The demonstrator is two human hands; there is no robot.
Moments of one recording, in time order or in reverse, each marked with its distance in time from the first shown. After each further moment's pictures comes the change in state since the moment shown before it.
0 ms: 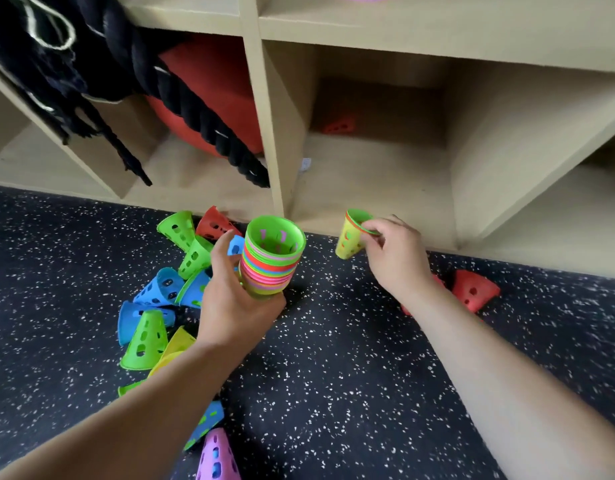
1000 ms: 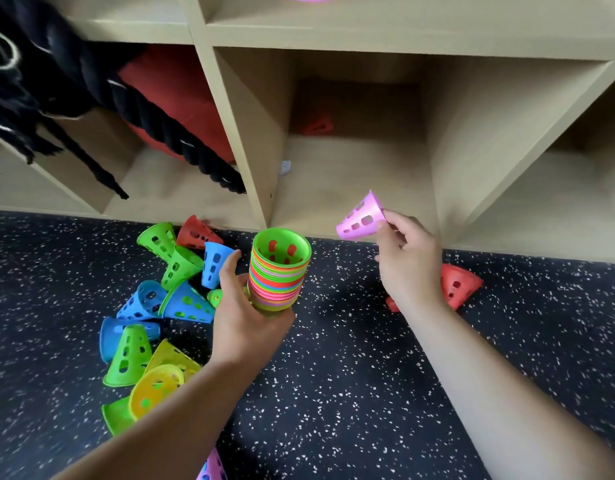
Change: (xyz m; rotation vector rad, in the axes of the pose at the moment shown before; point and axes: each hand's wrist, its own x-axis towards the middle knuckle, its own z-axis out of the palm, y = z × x) left_hand -0.017 0.010 0.038 -0.041 -0.066 -0.041; right_hand -0.021 0.009 -0.022 0.413 0.276 0.274
